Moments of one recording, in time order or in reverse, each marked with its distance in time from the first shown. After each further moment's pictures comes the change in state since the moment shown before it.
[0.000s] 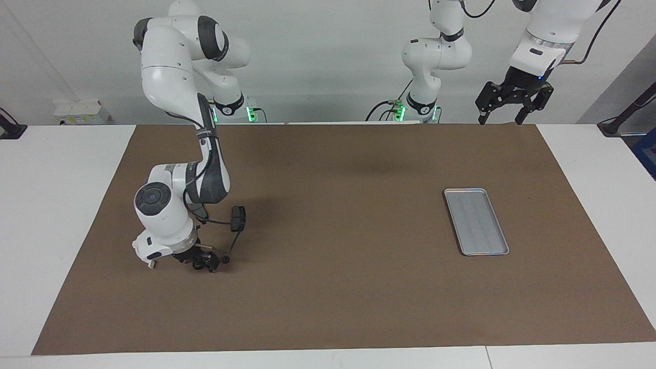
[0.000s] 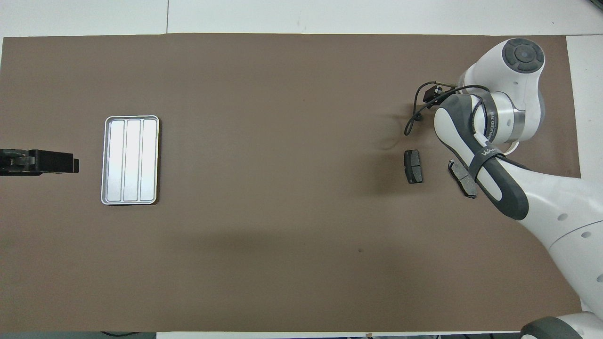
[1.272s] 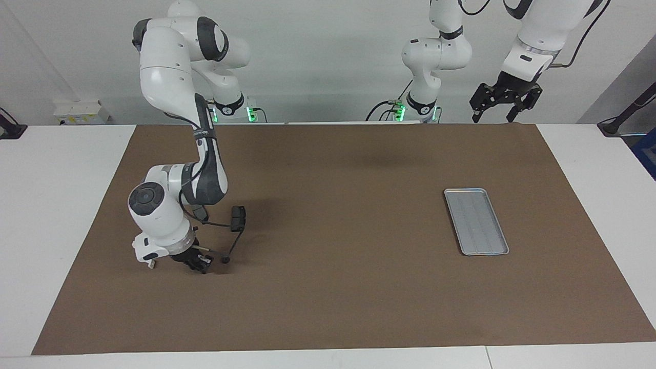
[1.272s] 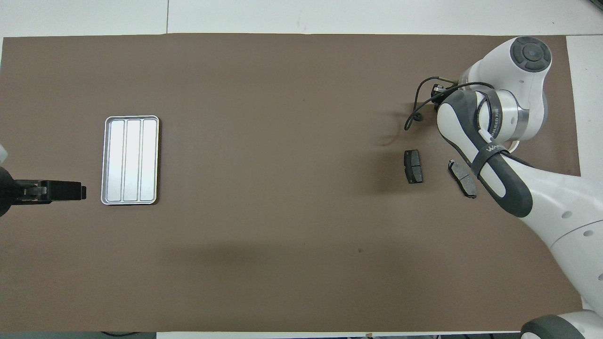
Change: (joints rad) left arm 0.003 -0.118 0.015 -0.226 0.001 0.075 0.000; right arm -0.010 0.006 0.000 0.012 0.040 0.016 0.003
